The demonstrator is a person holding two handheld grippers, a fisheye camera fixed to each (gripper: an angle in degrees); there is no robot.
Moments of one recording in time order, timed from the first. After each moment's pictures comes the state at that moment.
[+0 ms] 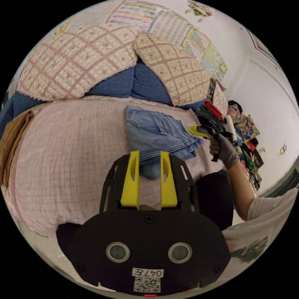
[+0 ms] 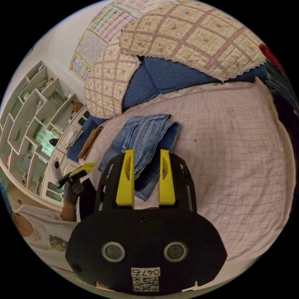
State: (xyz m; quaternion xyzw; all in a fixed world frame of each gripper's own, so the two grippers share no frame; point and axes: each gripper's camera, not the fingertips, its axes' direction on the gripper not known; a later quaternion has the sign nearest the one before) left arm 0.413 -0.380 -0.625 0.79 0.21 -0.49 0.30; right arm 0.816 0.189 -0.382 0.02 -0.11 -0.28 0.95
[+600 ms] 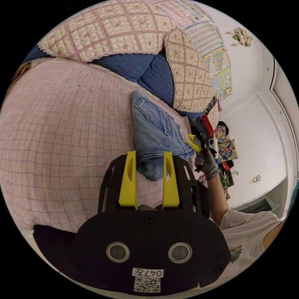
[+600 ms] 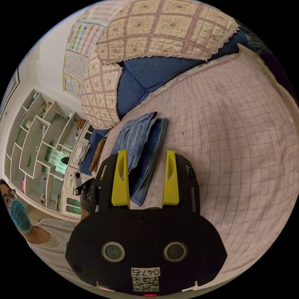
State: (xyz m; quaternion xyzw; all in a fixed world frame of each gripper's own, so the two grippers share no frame) left arm 0.351 -0.374 -0.521 0.81 0.35 -0.41 0.23; right arm 0.842 0.149 -0.356 -0.01 -0.19 -0.18 0.97
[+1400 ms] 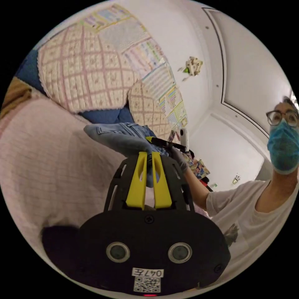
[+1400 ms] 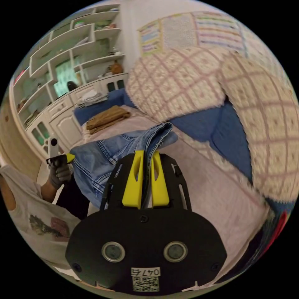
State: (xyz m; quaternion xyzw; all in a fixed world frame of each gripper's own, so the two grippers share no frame) left arm 0.599 -0.154 -0.268 0.92 0.17 -0.36 0.02; right arm 0.391 0.234 -0.437 0.06 -0.08 -0.57 0.81
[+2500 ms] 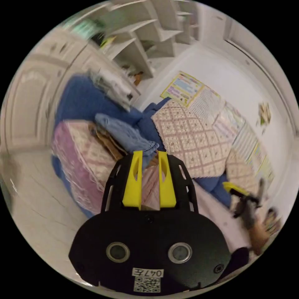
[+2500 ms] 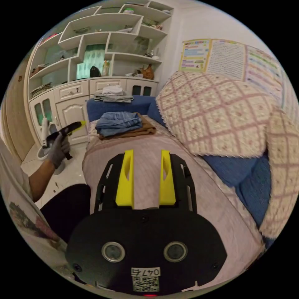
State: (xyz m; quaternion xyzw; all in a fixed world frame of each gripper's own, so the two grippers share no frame) left arm 0.769 0.051 -0.032 0.60 0.01 -0.80 -0.09; right arm 0.275 0.406 -0.500 0.15 -0.07 -0.63 0.75
